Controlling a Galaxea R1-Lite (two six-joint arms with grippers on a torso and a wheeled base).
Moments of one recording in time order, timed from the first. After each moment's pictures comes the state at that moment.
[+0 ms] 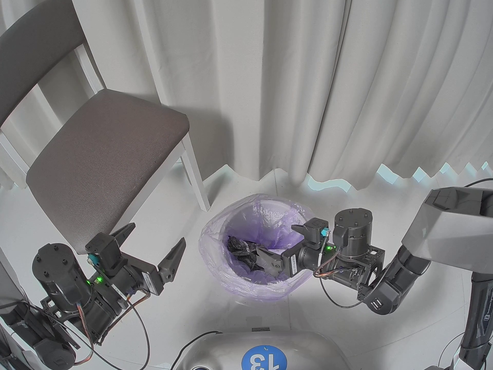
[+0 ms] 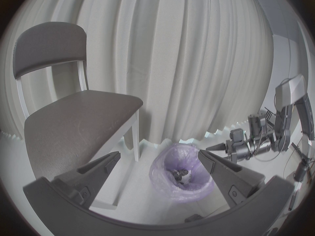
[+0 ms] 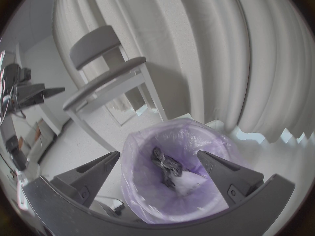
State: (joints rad) left arm -0.60 1.72 -0.07 -1.55 0.26 0.00; right arm 0.61 2.20 -0.72 -1.17 0.05 -0.04
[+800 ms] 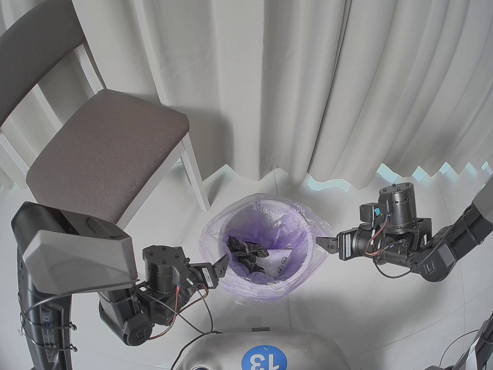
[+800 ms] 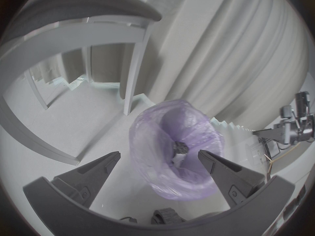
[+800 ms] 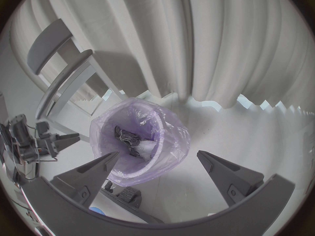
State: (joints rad) left arm -0.54 2.29 -0.49 -1.40 0.21 -0.45; right arm 0.44 1.92 -0.70 -0.68 -0.04 0.19
